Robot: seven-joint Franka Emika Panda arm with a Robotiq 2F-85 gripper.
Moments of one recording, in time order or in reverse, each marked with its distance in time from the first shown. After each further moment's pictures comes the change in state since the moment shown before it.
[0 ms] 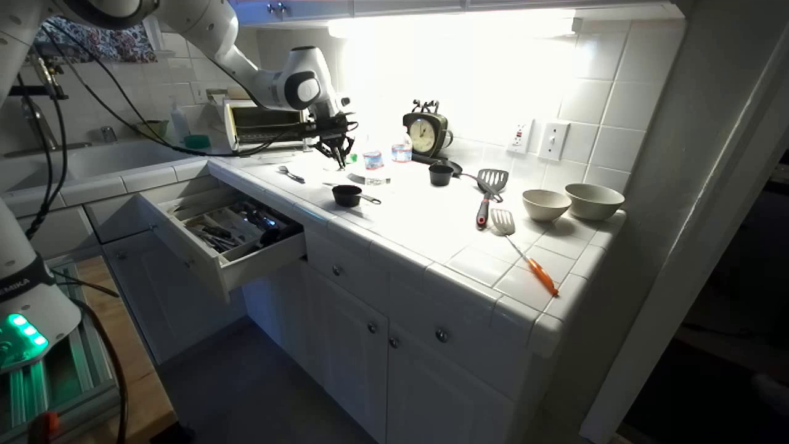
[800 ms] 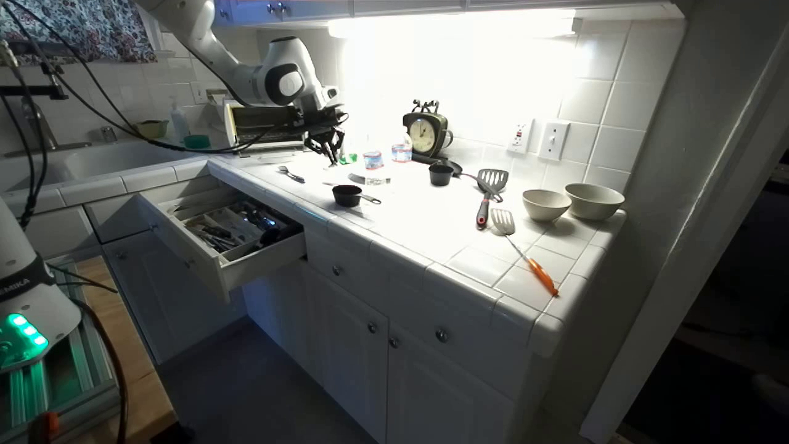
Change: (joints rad) arm 0.020 -0.170 -0.036 -0.239 -0.003 0.122 -0.067
